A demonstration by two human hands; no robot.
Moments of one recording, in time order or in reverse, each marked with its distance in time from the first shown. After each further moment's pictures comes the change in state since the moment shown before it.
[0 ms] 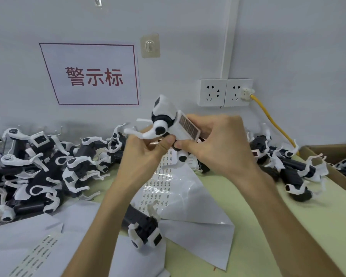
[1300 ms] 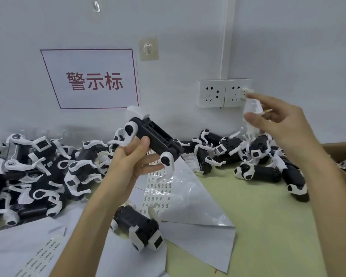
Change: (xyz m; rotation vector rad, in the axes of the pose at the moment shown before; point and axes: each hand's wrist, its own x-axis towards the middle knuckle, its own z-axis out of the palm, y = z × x) left_hand -0.007 -0.013 -0.025 -0.333 -0.006 -0.314; right_hand 0.000 0.072 -0.094 0.132 0.157 0.253
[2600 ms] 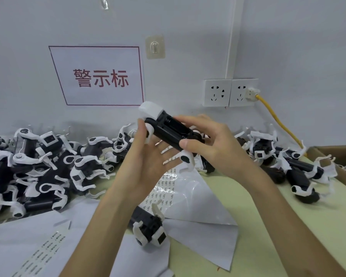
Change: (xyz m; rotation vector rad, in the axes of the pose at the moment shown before) left_hand -0.001 0.002 0.022 -0.314 -0.214 -0.054; right_hand -0.030 -0.045 0.104 0.247 -0.397 -0.131
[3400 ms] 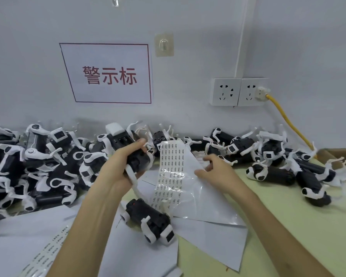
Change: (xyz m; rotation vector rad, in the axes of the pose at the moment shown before) left_hand -0.009 0.014 -0.051 -0.112 0.582 -0.152; right_hand -0.011 0.096 0.020 -0.401 -0.004 0.671
